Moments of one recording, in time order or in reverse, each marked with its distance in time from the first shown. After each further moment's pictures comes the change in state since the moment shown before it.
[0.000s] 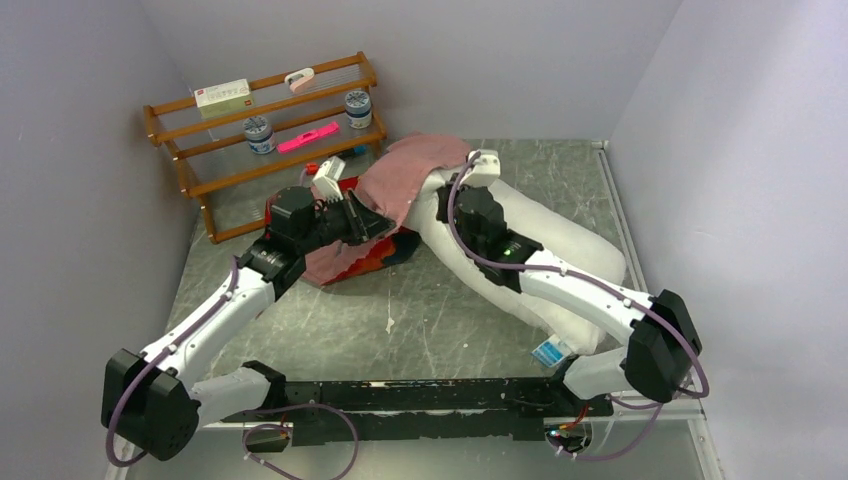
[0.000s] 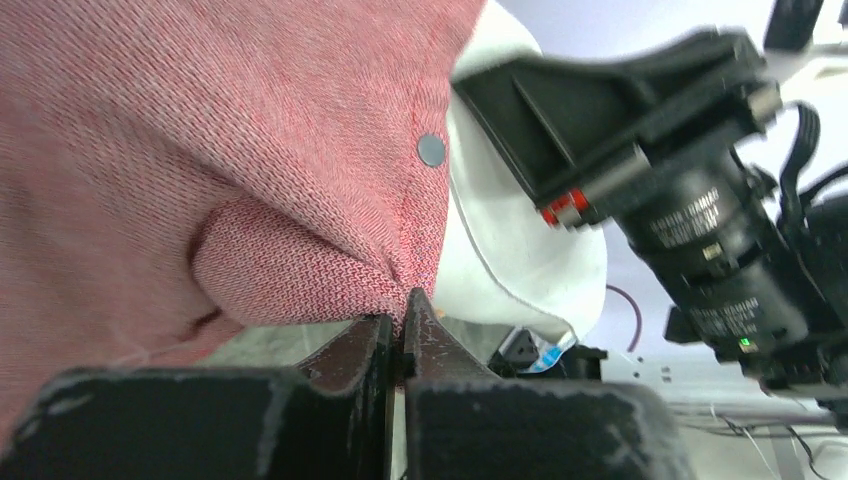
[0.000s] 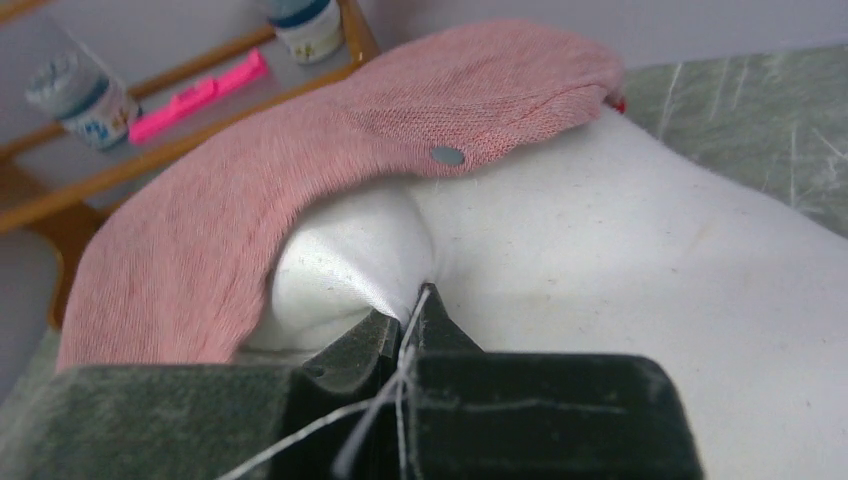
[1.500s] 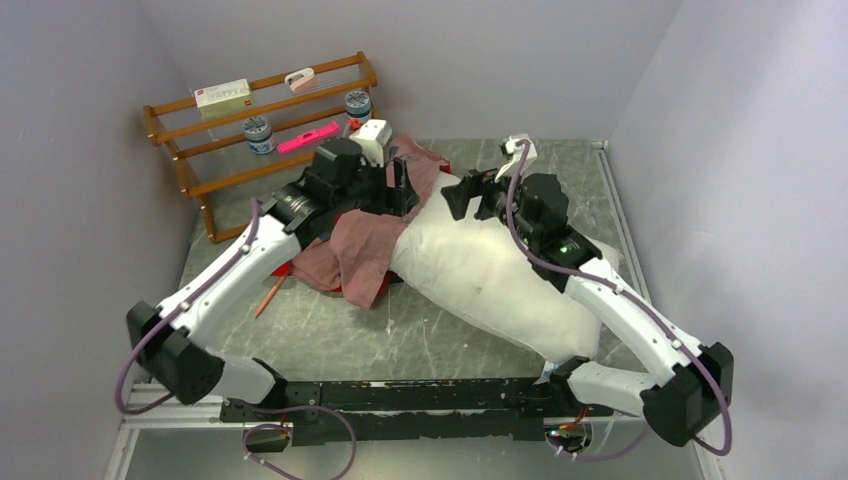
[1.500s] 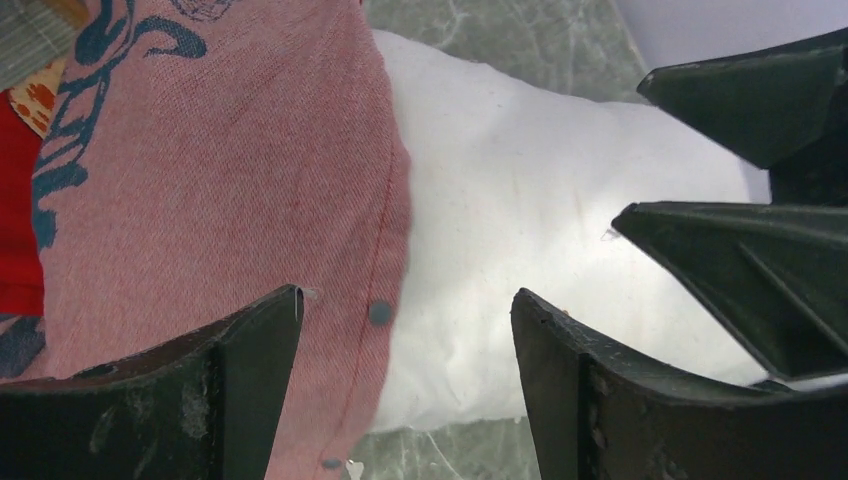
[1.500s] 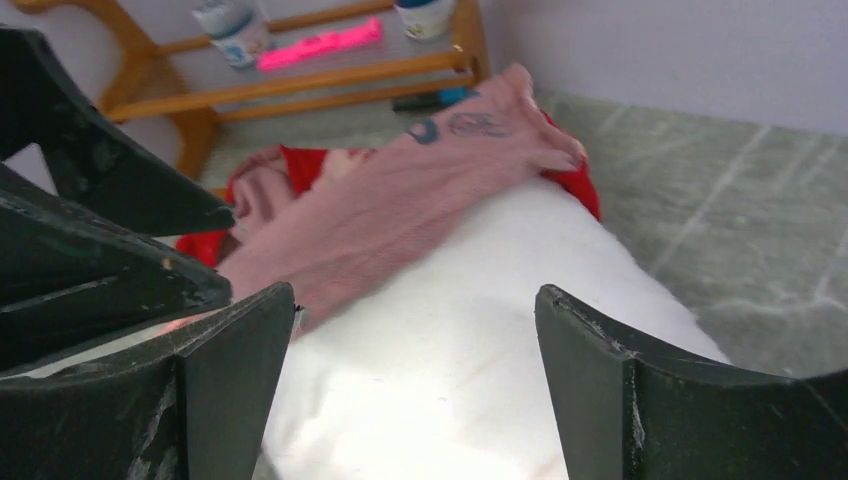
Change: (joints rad) left arm -0.182 0.237 0.568 -0.536 -0.358 0.363; right arm -0.214 -0.229 0.006 -0.143 -0.524 -0.124
